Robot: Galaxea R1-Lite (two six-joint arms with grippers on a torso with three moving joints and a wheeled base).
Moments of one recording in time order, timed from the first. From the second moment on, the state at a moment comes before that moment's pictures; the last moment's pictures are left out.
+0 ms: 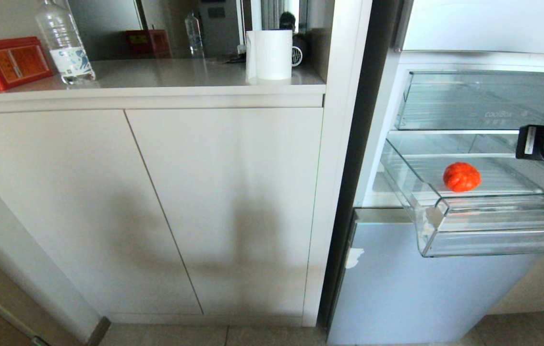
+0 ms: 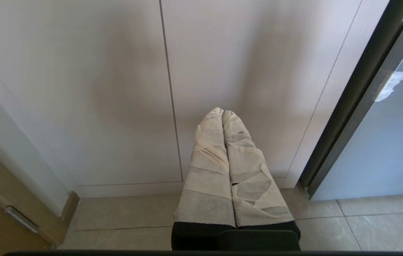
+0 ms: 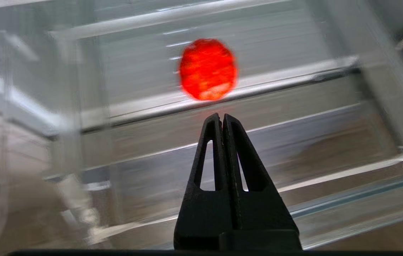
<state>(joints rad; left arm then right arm) 0.00 0.00 0.00 0.00 0.00 0.01 -0.13 1.62 -1.40 0.18 -0.14 0.07</state>
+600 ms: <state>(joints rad) 0.00 0.00 0.00 0.00 0.00 0.01 -0.15 1.87 -1.70 0.30 -0.08 -0.01</state>
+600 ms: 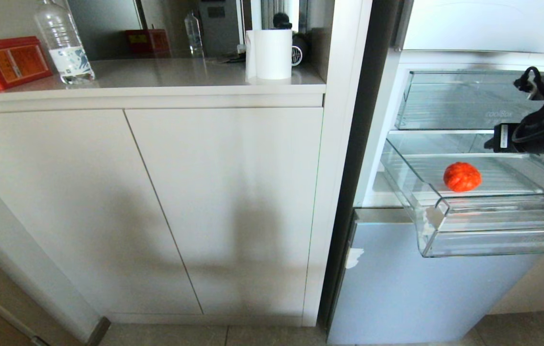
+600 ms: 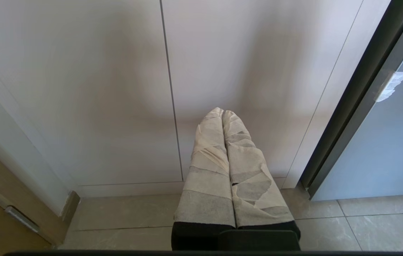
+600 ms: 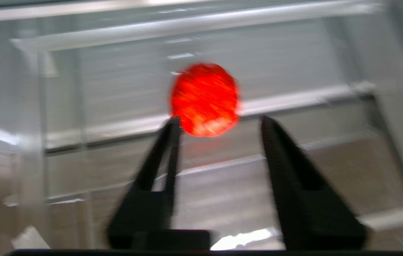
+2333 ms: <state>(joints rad) 0.00 0.00 0.00 0.00 0.00 0.01 -0.19 2.28 -1.96 0.28 -0.07 0.00</state>
